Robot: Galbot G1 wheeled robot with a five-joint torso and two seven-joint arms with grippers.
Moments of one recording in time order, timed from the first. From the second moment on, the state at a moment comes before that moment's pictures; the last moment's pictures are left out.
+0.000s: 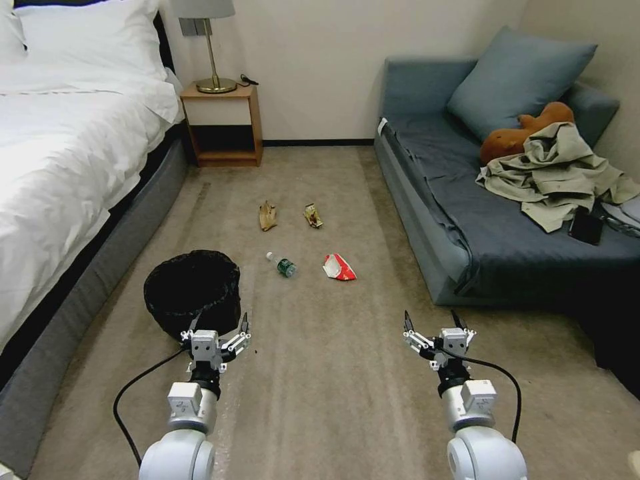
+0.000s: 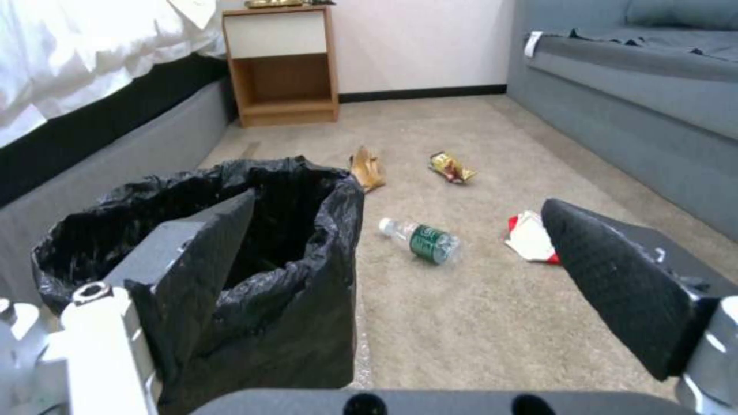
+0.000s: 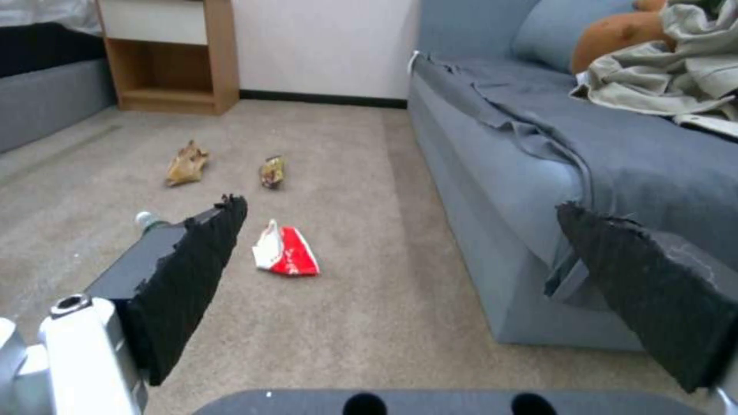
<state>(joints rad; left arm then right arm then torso) 1.55 -1.50 -0.55 -2.00 0.00 0.00 0.00 -1.55 1.50 0.55 2.00 0.00 0.00 0.00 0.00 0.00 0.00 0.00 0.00</state>
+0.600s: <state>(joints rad) 1.55 -1.50 -0.55 -2.00 0.00 0.00 0.00 -1.55 1.50 0.55 2.00 0.00 0.00 0.00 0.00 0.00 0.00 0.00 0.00</state>
